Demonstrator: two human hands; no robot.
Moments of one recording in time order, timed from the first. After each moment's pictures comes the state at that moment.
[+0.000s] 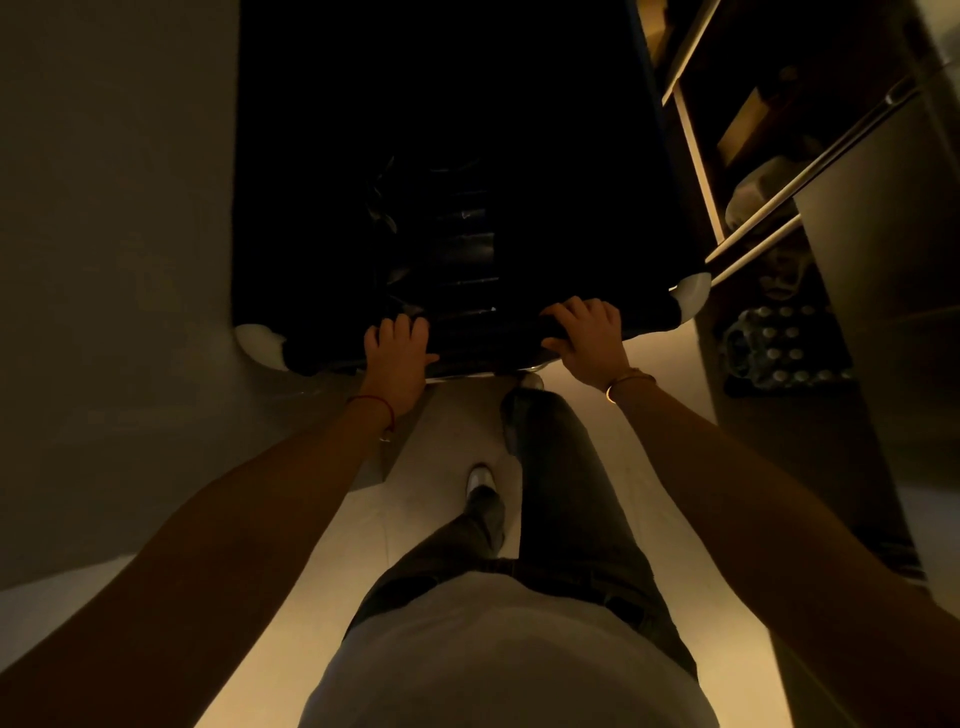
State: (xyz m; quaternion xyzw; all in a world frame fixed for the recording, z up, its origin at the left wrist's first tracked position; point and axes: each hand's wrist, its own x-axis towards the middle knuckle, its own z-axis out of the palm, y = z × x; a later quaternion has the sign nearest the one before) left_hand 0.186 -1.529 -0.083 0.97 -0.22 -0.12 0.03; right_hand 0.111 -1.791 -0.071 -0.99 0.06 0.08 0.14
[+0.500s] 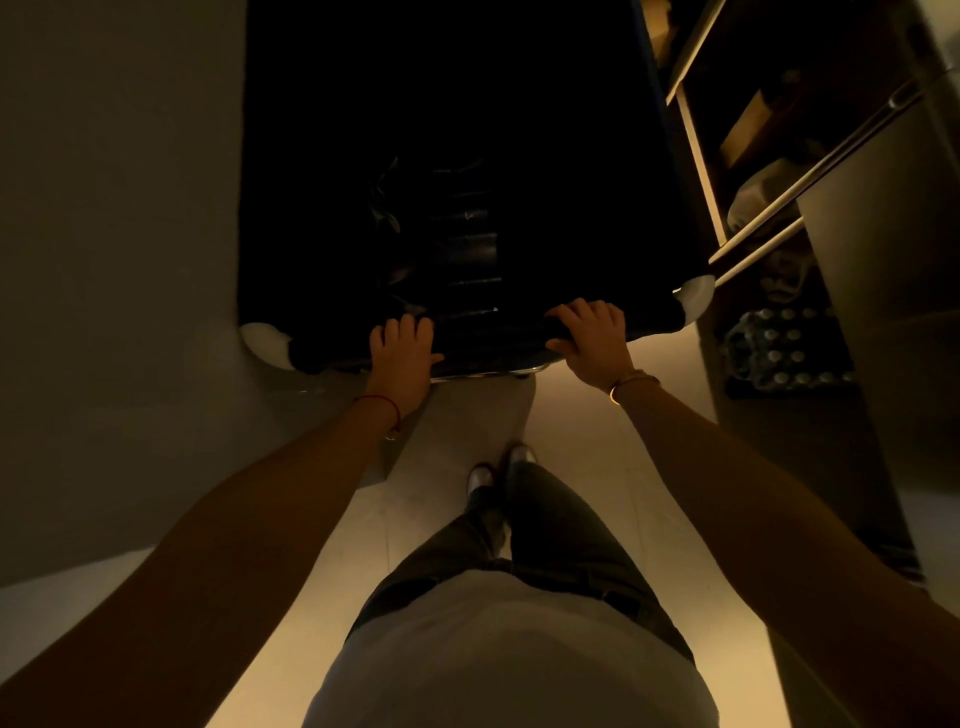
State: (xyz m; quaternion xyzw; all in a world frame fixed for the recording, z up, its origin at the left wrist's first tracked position) left_hand 0.184 -1.528 -0.079 0.97 -0.22 -0.12 0.02; right_hand 0.111 -1.791 -0.070 -0.99 0.06 0.08 0.14
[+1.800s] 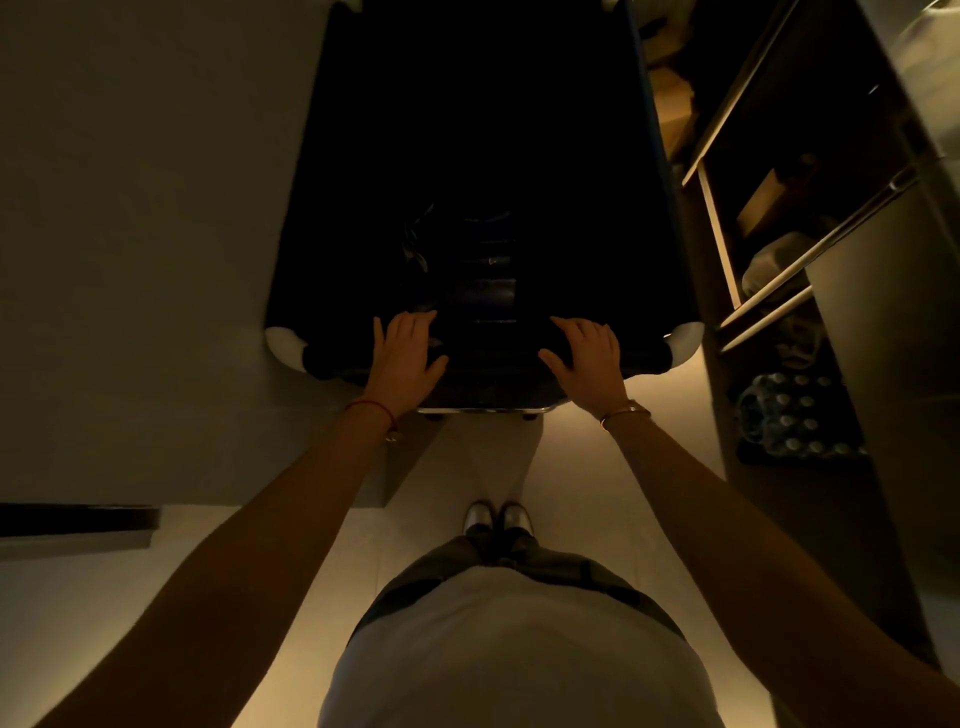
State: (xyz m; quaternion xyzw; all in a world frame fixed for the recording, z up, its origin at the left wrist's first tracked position) left_hand 0.171 -1.537 -0.024 0.96 -0.20 -0.07 0.19; right_hand 0.105 -1.791 -0.039 -0.96 0.09 0.01 0.25
